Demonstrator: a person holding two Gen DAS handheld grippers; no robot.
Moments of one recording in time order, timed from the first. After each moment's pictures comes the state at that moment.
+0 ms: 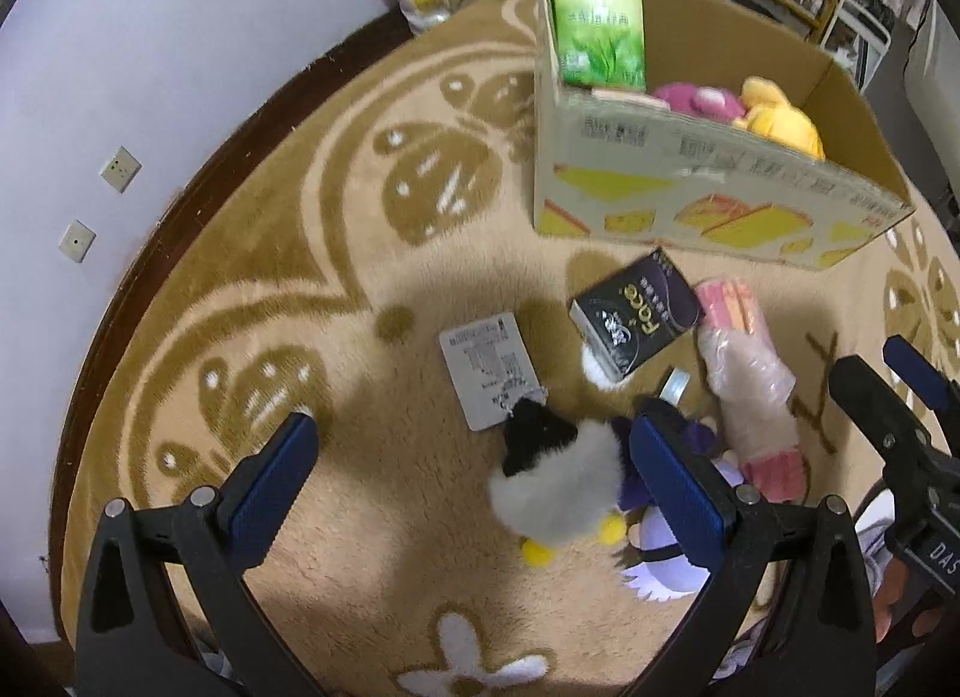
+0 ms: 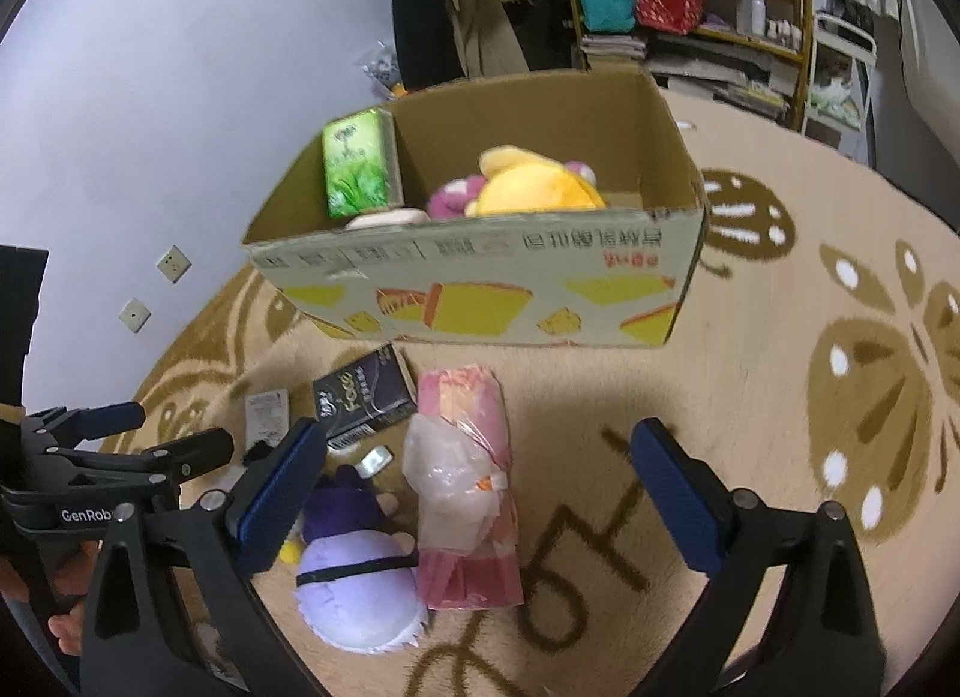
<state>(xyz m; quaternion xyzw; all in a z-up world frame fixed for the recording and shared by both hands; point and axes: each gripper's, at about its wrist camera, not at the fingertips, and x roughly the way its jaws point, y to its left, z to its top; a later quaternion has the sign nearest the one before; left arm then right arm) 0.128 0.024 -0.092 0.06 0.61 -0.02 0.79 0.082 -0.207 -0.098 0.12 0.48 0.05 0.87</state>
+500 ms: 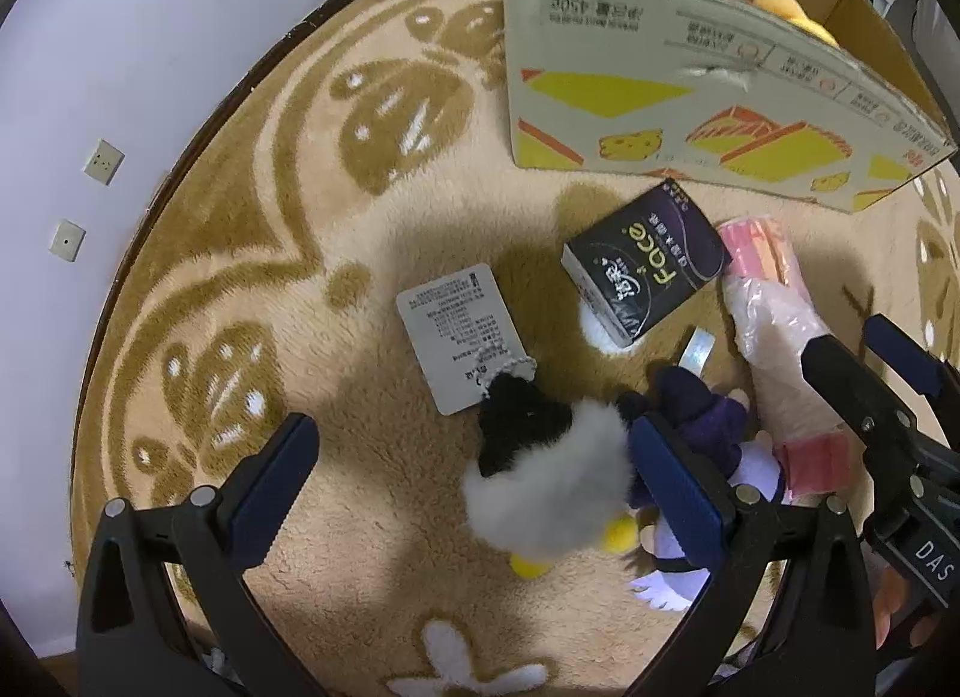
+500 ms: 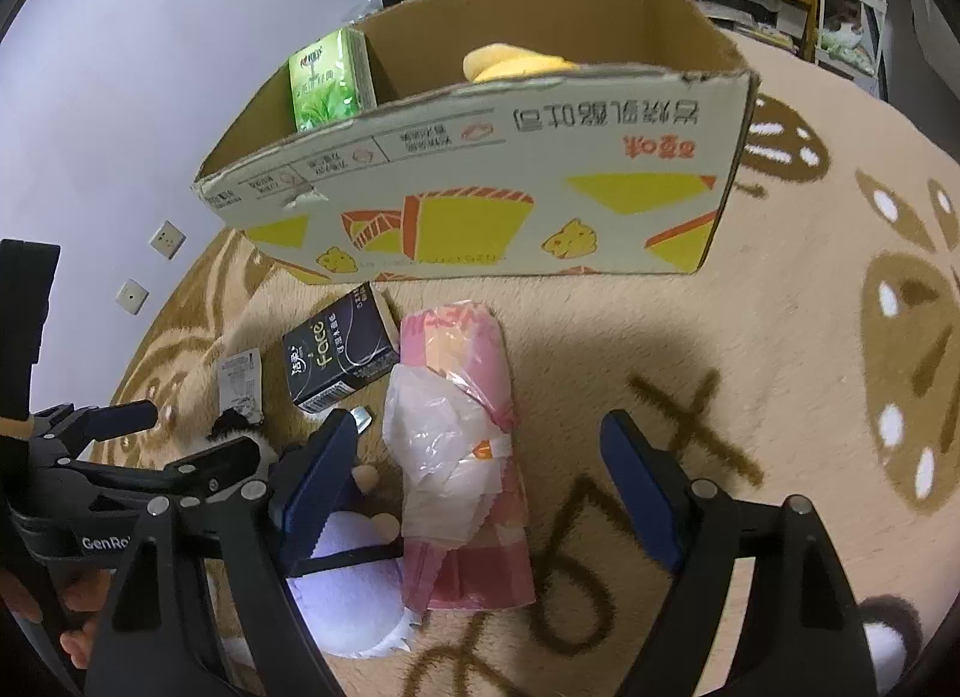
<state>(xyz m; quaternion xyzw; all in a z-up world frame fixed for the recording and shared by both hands) 0.136 0.011 -0.131 0.09 0.65 -0.02 0.76 0.090 -0.199 -0.137 0.14 0.53 0.06 0.84</state>
